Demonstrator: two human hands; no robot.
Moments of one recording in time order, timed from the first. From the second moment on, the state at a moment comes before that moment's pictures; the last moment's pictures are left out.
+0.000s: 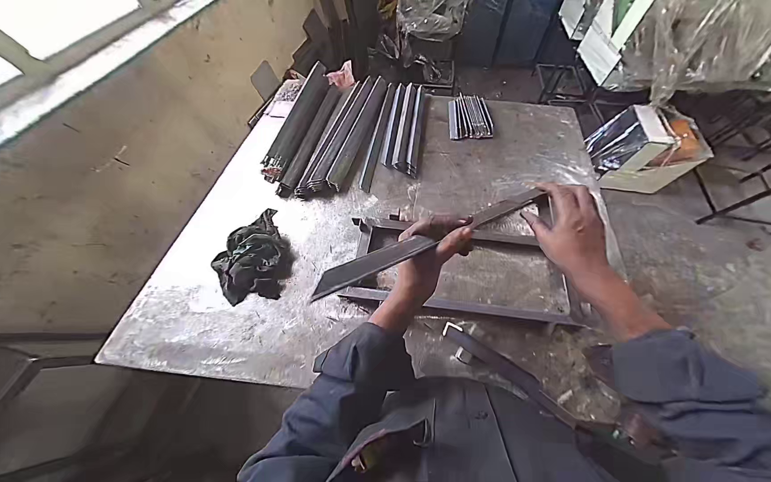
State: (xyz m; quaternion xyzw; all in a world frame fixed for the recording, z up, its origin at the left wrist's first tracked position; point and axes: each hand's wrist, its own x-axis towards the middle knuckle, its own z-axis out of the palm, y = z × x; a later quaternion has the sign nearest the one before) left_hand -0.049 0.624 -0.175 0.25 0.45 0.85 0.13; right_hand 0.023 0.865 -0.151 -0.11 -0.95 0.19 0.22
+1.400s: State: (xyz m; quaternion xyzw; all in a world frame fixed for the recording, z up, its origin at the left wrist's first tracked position) left_hand 0.006 0.617 -0.268 0.49 0.85 0.15 0.12; right_hand 0.092 0.964 -0.249 -0.36 -0.92 0.15 -0.07
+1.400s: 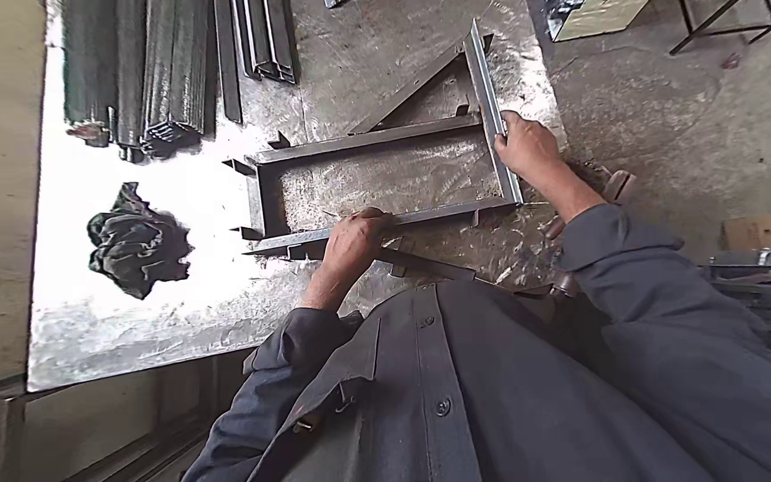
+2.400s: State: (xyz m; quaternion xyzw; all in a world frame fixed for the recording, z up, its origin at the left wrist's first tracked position) left_hand 0.014 0.626 -0.265 0.45 0.87 0.13 0.16; right_hand 0.086 0.961 -0.245 -0.38 -0.91 0.13 -0.08
